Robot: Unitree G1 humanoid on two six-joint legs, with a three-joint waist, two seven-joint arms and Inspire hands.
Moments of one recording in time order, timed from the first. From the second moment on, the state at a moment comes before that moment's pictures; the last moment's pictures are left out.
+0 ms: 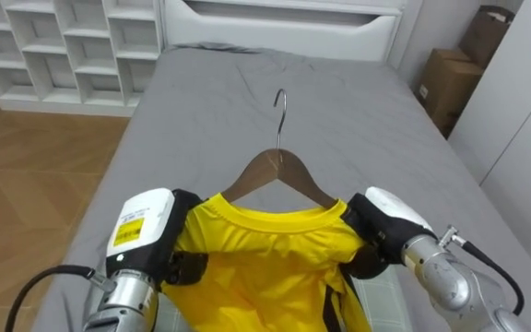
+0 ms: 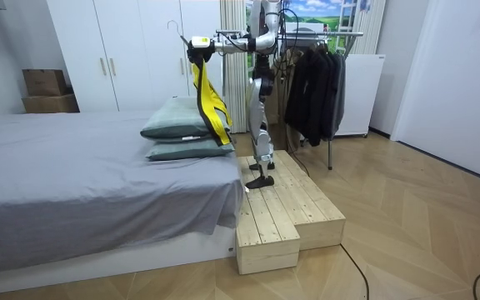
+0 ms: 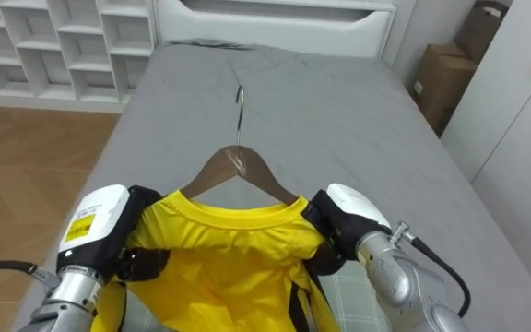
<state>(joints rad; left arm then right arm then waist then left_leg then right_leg) -0.04 0.28 -0.22 0.01 0.78 0.12 0.14 -0.35 -0.39 0.24 0.38 -0.57 0.06 0.20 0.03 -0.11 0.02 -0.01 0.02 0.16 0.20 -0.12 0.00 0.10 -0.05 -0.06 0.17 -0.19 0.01</state>
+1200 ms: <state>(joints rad) -0.04 0.24 -0.25 0.01 0.61 0.04 0.12 -0.23 -0.38 0.20 0.38 -0.70 0.06 0.23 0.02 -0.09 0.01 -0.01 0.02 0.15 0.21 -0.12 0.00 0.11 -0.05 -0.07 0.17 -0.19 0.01</state>
